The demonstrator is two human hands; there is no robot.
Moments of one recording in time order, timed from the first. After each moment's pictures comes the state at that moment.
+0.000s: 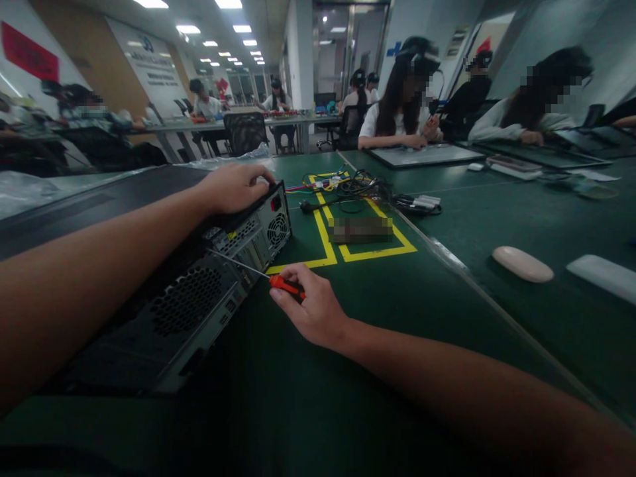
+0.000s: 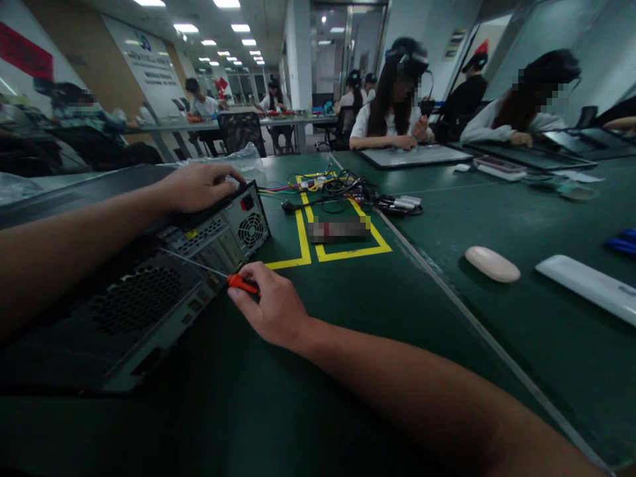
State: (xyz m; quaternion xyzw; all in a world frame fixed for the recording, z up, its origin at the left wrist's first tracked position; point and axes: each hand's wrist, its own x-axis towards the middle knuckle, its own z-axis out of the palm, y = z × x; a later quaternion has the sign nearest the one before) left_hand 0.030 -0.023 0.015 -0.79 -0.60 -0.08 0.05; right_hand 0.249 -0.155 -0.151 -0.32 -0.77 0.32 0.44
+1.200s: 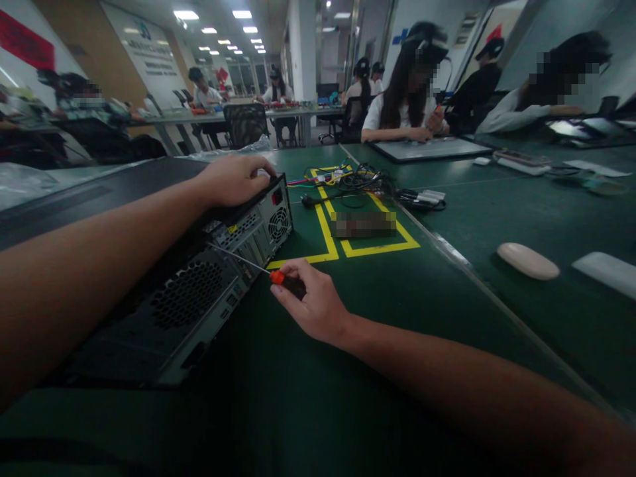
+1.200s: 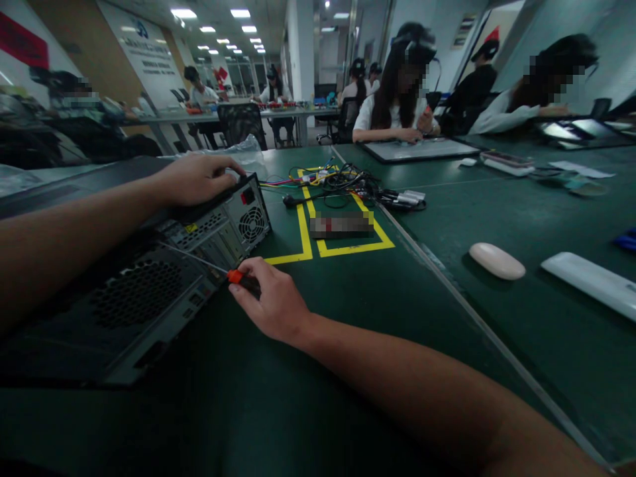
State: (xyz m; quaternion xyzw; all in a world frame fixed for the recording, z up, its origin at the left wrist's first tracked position) left_hand 0.036 -0.035 0.019 -0.80 -0.60 -0.06 0.07; right_hand 0.248 -0.154 -0.153 -0.29 -0.76 0.37 0.45
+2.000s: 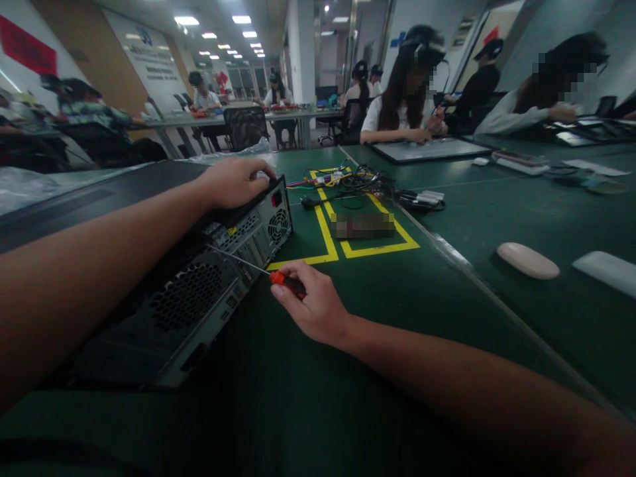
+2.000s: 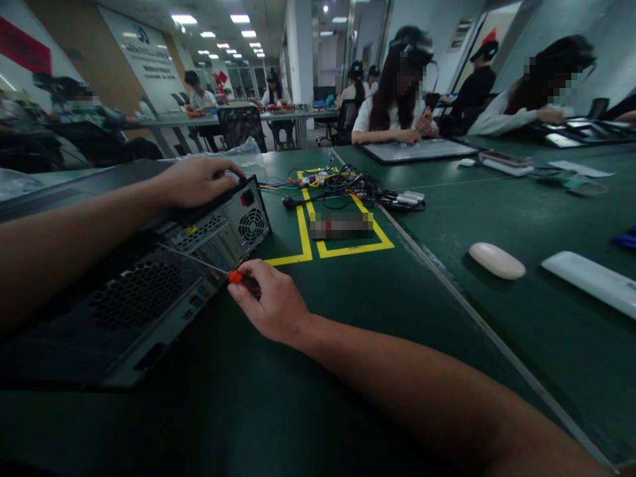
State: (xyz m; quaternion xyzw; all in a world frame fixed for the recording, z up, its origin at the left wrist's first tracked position) left_hand 0.029 -0.024 0.013 -0.81 -0.58 -0.09 0.07; right_hand 0.248 -0.154 -0.155 -0.31 -0.77 0.32 0.45
